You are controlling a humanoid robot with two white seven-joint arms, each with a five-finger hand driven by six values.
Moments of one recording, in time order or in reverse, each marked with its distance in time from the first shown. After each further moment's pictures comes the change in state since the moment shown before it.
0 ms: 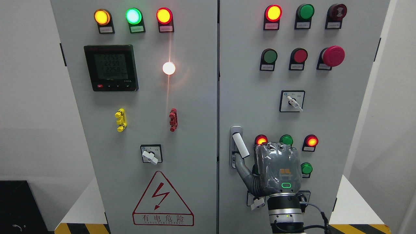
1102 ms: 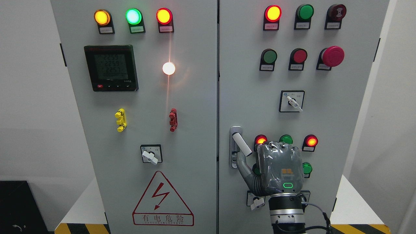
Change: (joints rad) left arm 0.000 0.000 0.000 0.000 0.000 0.000 0.000; right arm 0.002 0.000 -0.001 -0.012 0.001 0.001 -0.005
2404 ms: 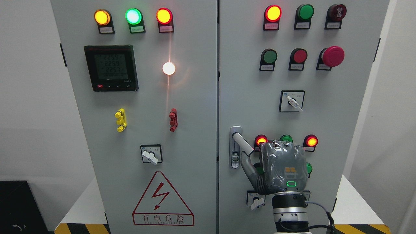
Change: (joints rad) left arm 0.000 0.000 0.000 0.000 0.000 0.000 0.000; right arm -0.004 -0.001 -0.018 -0.006 0.016 -0.001 0.005
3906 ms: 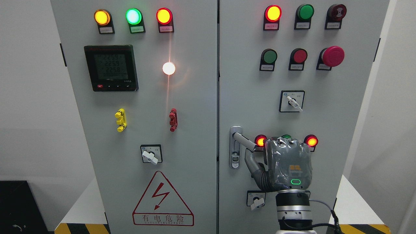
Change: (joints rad) left arm 0.000 0.000 0.000 0.000 0.000 0.000 0.000; right arm -0.011 -0.005 -0.017 -0.005 0.000 -0.003 -0.002
